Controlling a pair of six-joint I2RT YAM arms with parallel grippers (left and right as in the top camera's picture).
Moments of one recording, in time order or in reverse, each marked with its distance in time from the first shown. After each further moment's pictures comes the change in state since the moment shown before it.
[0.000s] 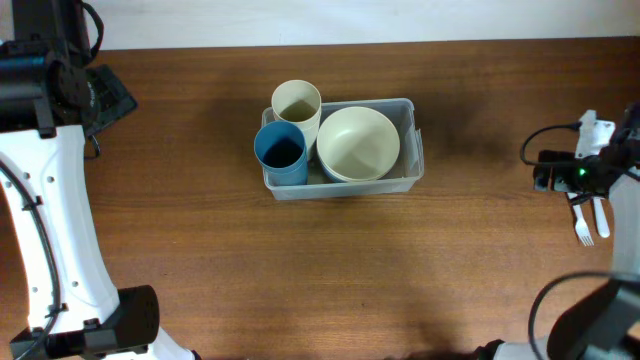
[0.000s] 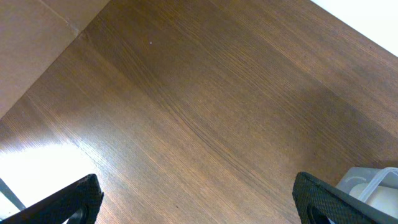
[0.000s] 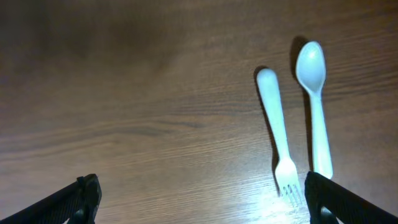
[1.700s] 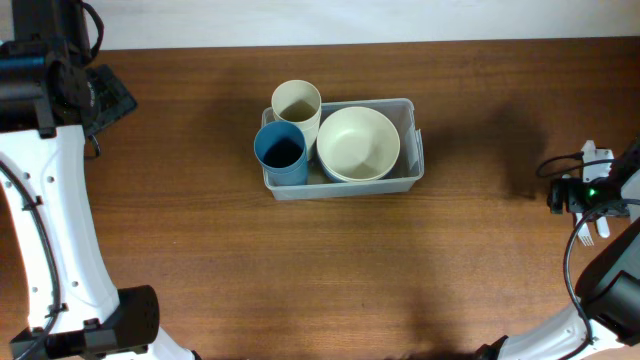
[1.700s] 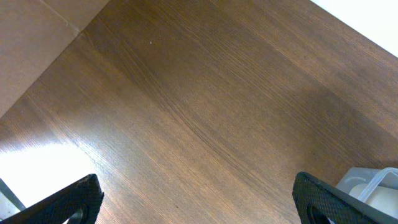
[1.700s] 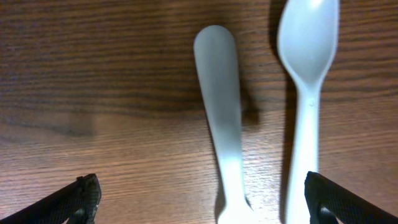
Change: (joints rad) left arm 0.000 0.000 0.000 0.000 0.000 -0.003; right arm -0.163 0.304 0.000 0.165 0.013 -0.242
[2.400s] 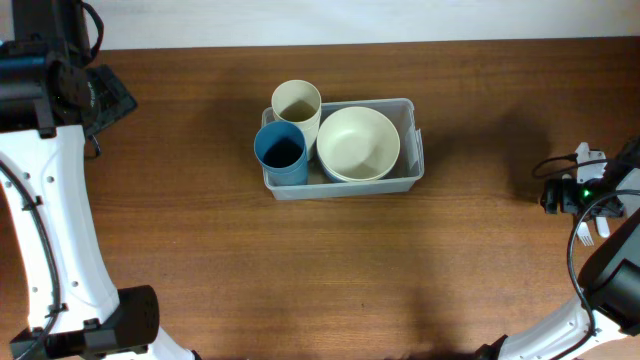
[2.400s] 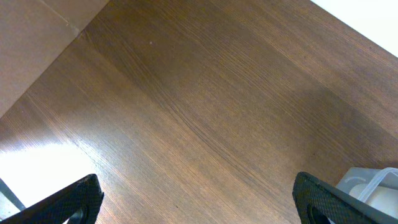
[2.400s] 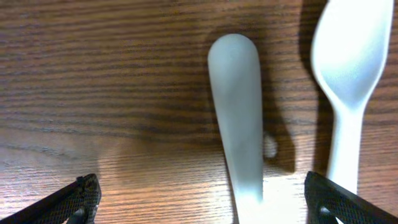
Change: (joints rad) left arm 0.000 0.000 0.000 0.000 0.000 0.000; right arm 0.000 0.059 0.000 0.045 -0.042 0.001
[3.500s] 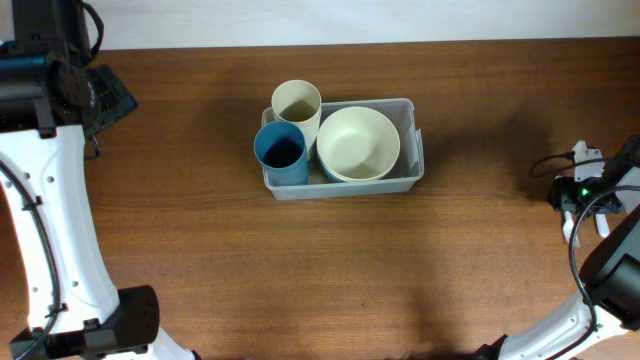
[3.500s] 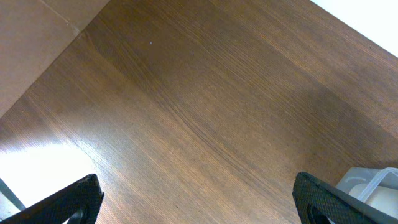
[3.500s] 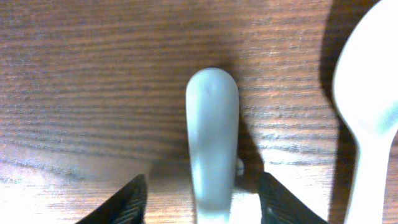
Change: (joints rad) left arm 0.000 0.000 0.000 0.000 0.000 0.000; right arm 0.000 0.036 0.011 0.018 -0.054 -0.014
